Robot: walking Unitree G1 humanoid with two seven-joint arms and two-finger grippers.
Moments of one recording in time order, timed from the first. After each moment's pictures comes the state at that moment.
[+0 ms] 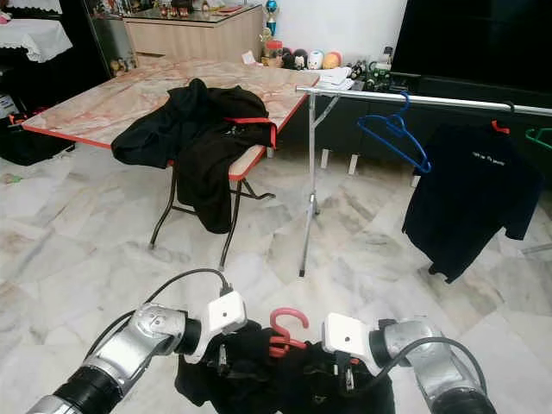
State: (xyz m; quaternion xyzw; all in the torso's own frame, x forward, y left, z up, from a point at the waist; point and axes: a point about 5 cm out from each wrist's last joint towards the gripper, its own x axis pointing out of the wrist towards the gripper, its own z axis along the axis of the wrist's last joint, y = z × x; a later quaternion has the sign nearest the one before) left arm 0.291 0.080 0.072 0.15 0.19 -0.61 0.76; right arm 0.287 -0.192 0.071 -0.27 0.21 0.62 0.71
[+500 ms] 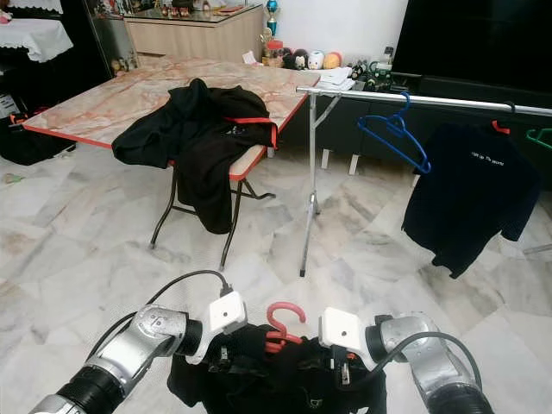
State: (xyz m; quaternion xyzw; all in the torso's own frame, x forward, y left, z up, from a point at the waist) left arm 0.292 0.079 0.071 0.13 0.19 -0.61 0.76; right arm 0.291 -0.190 0.075 -0.26 0.21 0.62 0.71
